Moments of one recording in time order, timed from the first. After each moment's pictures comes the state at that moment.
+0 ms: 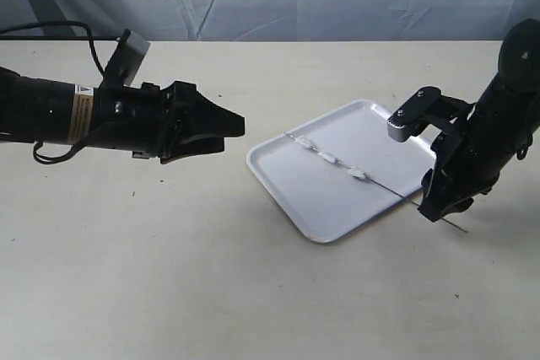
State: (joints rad) left arm -0.22 1.73 -0.80 1.50 -0.94 -1.95; right arm 0.20 1.76 -0.94 0.21 0.76 -0.79
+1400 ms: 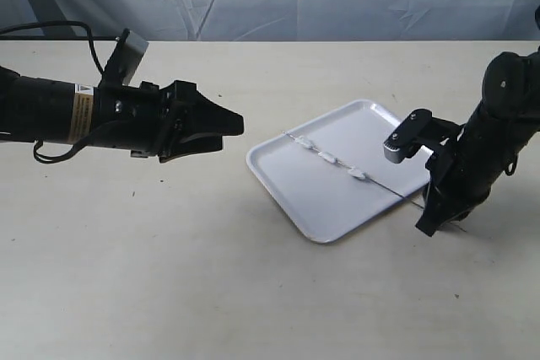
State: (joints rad) left arm -0.22 1.73 -0.81 1.49 -0.92 -1.95; right arm 0.20 1.88 -0.92 0.20 0.66 -0.83
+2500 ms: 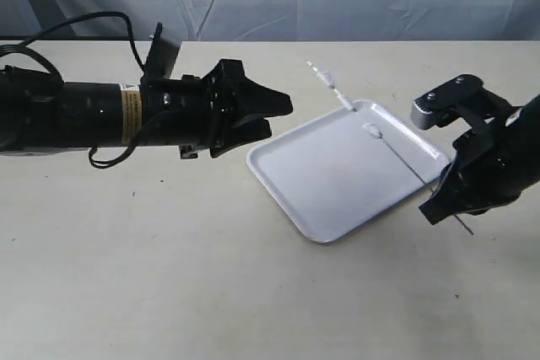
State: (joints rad) left arm -0.41 1.73 -0.81 1.17 -0.86 -1.93; right arm 0.20 1.47 -0.74 0.37 0.69 -0.70
